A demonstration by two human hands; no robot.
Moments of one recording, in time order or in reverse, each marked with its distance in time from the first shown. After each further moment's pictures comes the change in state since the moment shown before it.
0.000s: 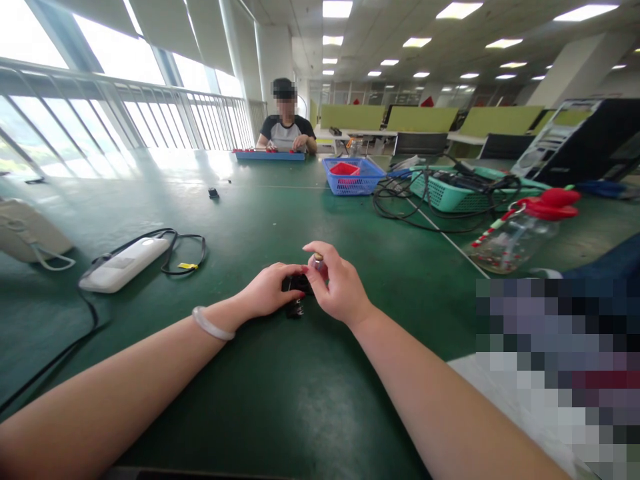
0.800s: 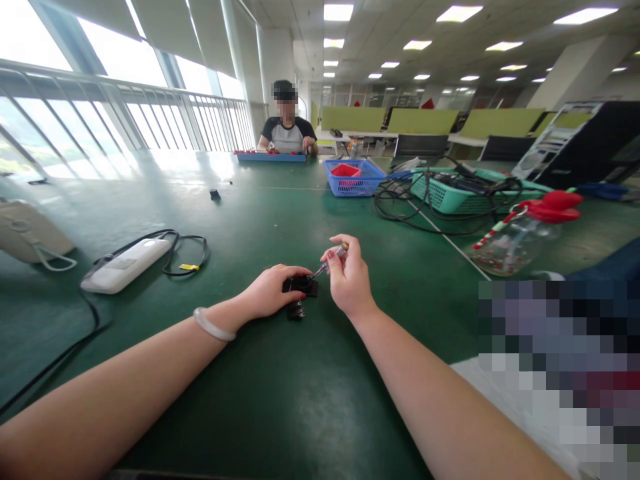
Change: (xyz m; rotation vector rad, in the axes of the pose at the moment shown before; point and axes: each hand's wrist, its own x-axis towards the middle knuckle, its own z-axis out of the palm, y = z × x) left_hand 0.002 -0.002 -0.002 -0.022 -0.023 0.002; right_hand 0.003 0.021 0.003 0.199 0.214 0.222
